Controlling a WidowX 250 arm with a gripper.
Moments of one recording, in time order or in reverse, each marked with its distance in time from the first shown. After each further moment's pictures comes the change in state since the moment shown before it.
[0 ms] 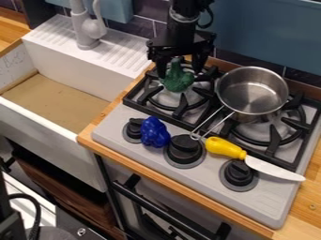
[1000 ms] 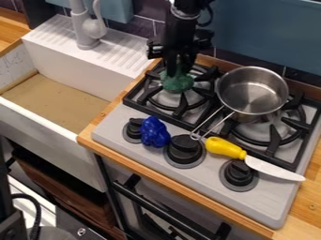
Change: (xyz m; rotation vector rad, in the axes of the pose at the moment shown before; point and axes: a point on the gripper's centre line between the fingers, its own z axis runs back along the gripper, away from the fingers) arm -0.004 -0.003 0.006 0.067 0.047 0.102
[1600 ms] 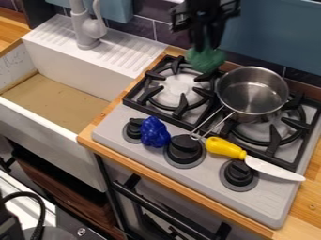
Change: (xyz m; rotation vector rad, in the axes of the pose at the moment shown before) arm -0.026 -0.033 0.073 -0.131 0.117 0.017
